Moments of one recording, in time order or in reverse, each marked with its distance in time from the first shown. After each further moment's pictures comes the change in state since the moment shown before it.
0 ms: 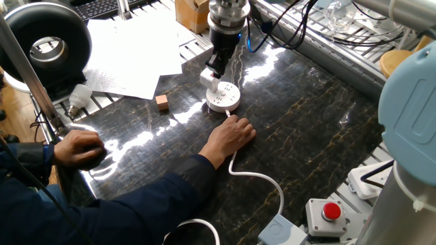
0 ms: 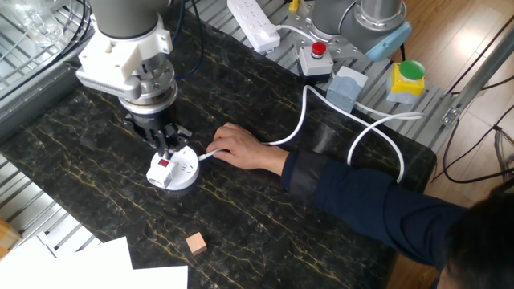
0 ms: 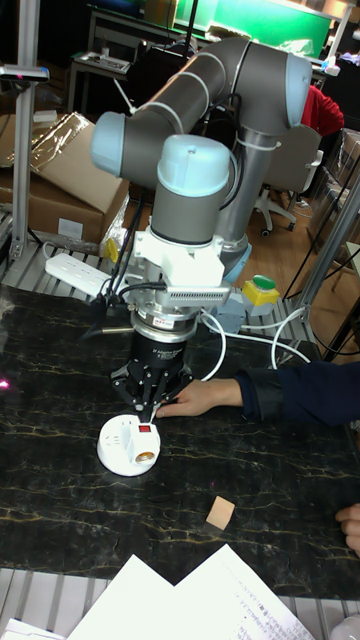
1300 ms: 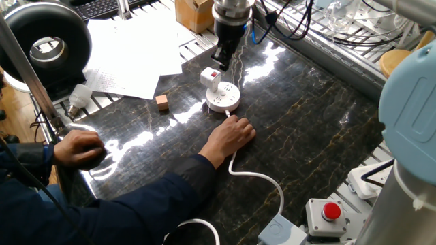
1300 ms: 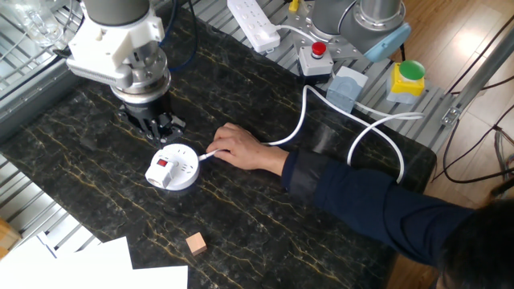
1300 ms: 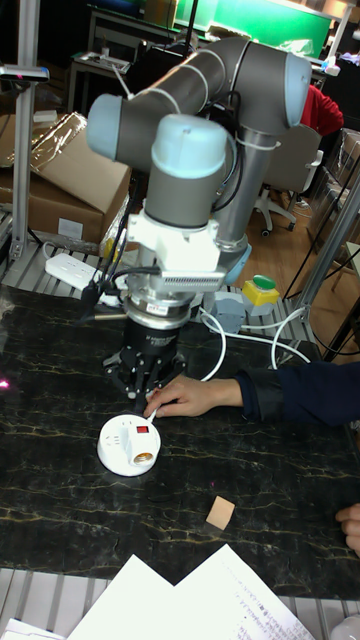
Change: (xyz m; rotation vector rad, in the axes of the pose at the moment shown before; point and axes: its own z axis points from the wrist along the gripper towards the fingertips) arm 0.007 -0.009 -0.025 0.010 0.026 -0.021
